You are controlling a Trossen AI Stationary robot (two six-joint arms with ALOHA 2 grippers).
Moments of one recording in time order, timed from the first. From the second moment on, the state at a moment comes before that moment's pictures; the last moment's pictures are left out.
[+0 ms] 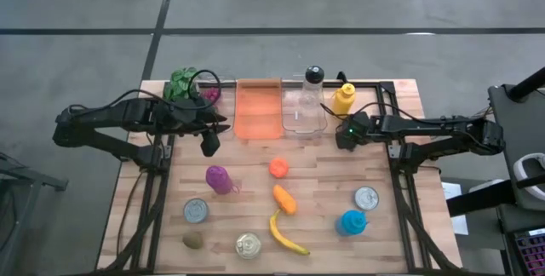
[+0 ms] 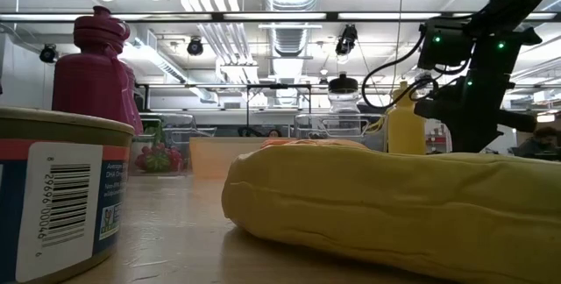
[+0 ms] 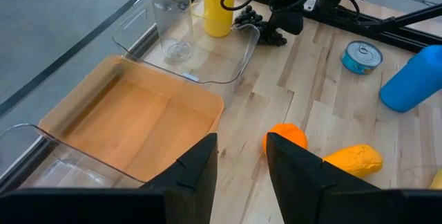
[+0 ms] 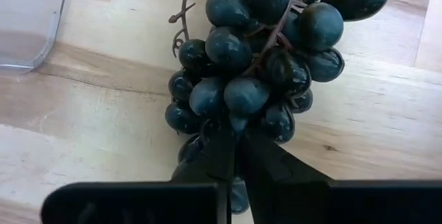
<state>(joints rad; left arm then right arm) 0.00 1.05 1.20 -0.83 -0.31 -0.31 -0.36 1.15 0.48 -0.61 0.26 0.99</state>
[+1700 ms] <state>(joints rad) 0.00 1.04 1.20 -0.80 -0.31 -0.31 -0.14 1.15 1.22 -0.97 0.26 0.57</state>
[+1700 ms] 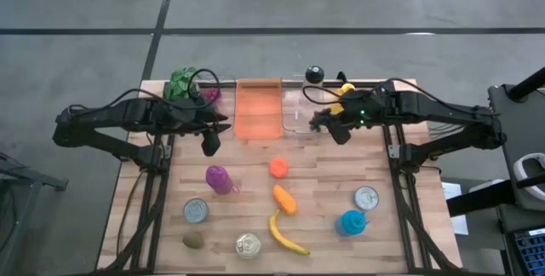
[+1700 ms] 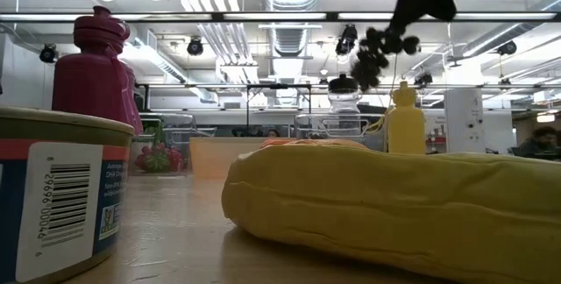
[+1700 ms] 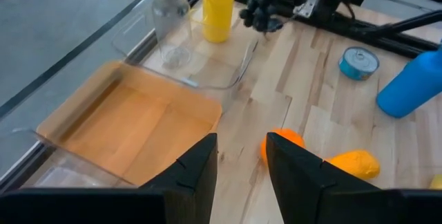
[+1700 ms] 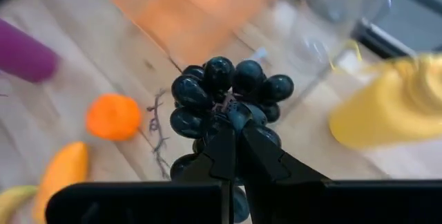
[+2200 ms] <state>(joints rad) 0.00 1.10 0.95 -0.12 -0.31 -0.06 -0.13 1.21 1.22 -0.68 0.23 0.45</state>
